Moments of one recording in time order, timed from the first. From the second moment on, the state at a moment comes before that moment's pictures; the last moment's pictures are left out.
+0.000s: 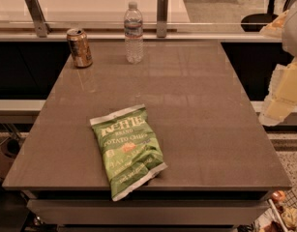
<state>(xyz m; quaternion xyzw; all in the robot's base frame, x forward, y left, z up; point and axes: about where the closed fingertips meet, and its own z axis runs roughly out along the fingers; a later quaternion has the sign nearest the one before) 0.437 -0.208 1.004 -0.60 0.77 -0.07 0.20</state>
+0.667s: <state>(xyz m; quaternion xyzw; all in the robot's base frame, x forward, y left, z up) 0.437 -0.191 0.999 -0.61 0.76 -0.04 0.22</state>
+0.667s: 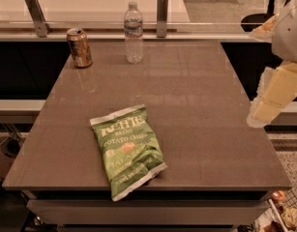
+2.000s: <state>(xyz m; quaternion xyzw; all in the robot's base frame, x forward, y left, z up) 0.452 -0.026 0.894 -0.63 0.74 0.13 0.19</state>
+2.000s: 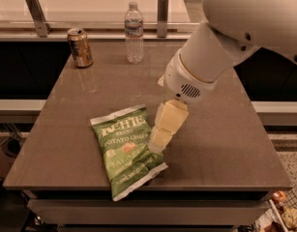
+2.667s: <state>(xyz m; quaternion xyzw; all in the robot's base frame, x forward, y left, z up) 0.412 0.006 0.841 -0.61 0.75 0.20 0.14</state>
